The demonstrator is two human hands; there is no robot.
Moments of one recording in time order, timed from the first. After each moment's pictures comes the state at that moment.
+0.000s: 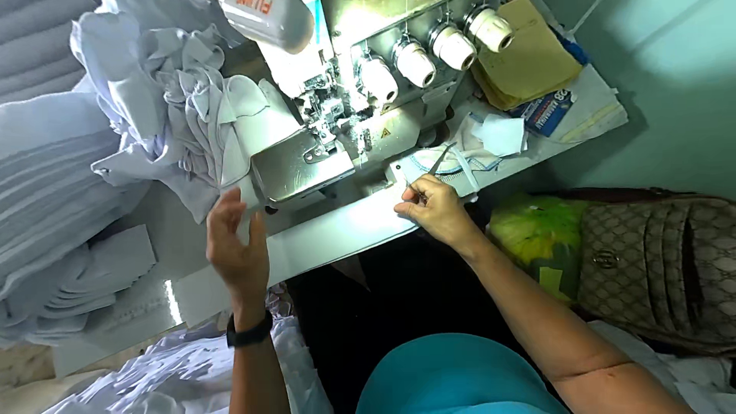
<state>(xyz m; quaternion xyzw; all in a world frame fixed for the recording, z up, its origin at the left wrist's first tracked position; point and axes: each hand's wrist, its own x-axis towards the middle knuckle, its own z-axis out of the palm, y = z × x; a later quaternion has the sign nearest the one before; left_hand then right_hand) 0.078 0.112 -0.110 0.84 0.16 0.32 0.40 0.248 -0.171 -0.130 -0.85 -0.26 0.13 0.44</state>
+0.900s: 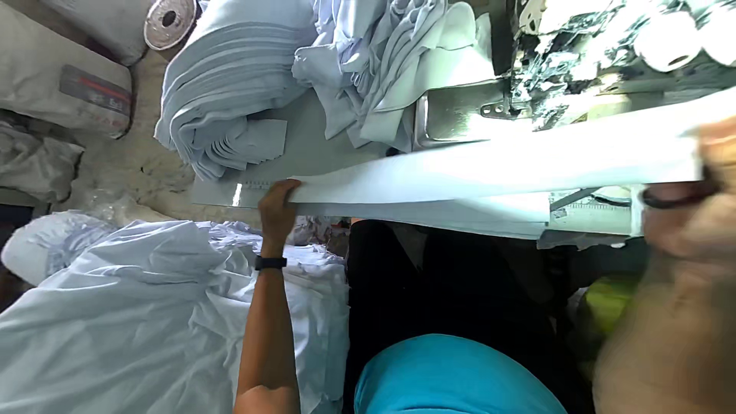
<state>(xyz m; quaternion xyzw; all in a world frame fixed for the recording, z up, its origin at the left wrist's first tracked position) -0.066 0.172 -0.136 0.86 0.32 0.29 0.29 0.274 -0.160 -0.051 -0.62 -0.24 0.06 0.74</state>
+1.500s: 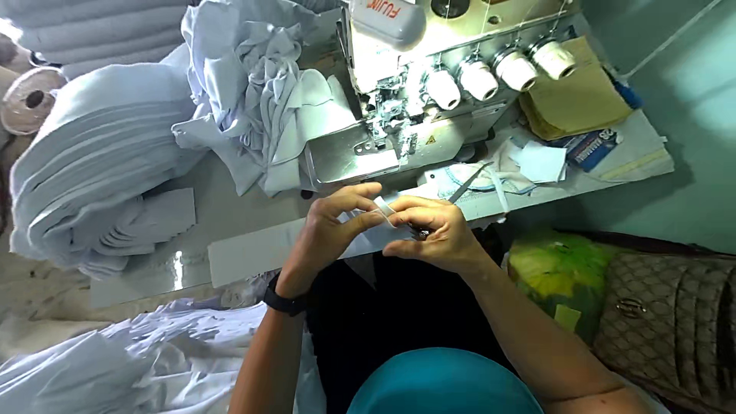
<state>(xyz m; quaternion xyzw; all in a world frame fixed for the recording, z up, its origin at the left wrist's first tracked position) 0.117 0.059 -0.062 0.80 -0.03 0.14 0.59 0.225 -0.126 -0.088 -0.56 -0.49 0.18 0.65</state>
